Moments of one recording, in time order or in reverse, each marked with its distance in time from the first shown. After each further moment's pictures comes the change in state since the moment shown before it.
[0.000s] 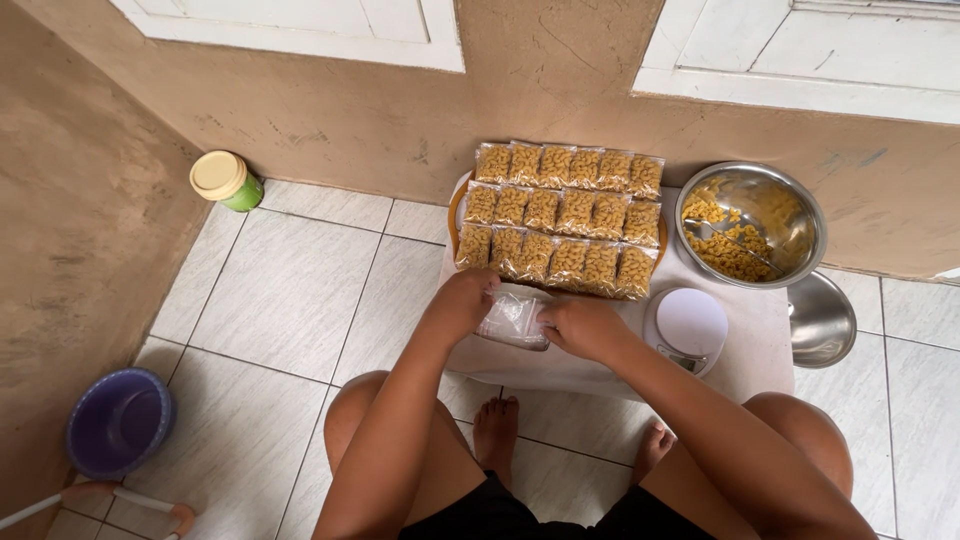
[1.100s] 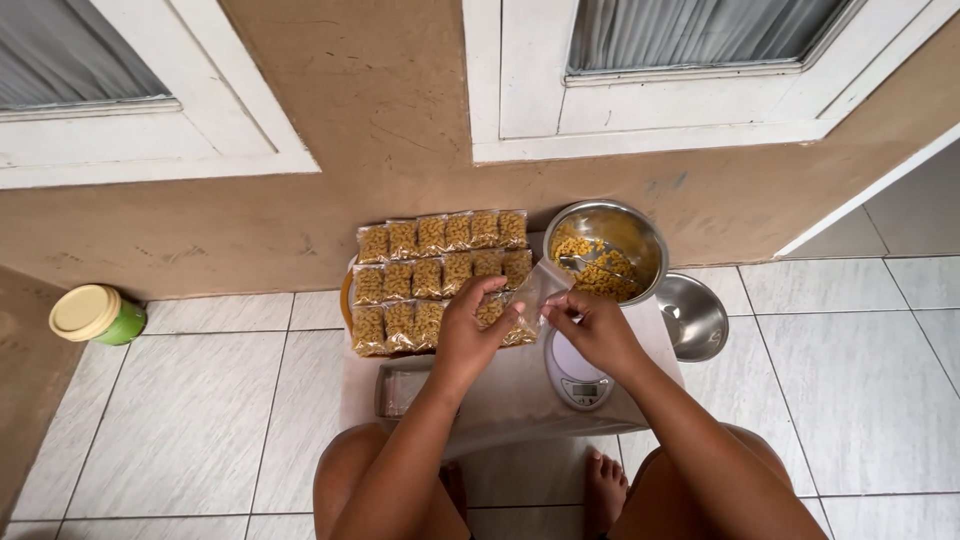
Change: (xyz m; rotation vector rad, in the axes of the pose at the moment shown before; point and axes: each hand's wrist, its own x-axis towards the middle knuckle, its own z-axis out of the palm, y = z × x) left_hand 0.071 0.131 0.081 -0.484 0.322 0.339; right_hand -0.117 0.047 -0.098 0.776 0.731 0.392
